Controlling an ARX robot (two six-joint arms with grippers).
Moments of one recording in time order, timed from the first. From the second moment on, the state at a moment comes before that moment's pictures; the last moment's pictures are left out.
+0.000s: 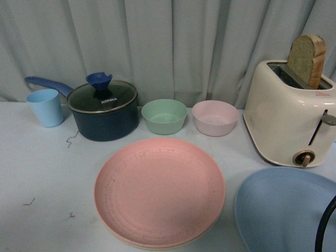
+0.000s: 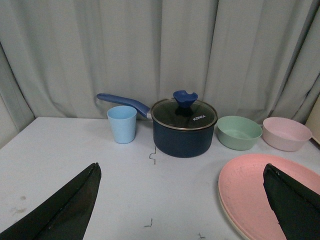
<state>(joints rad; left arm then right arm) 0.00 0.01 0.01 0.00 0.00 -0.01 -0.09 1.93 0.49 0.64 0.05 0.21</state>
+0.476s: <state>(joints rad) 0.00 0.01 0.01 0.00 0.00 -0.01 -0.10 1.91 0.48 0.64 0.01 0.20</state>
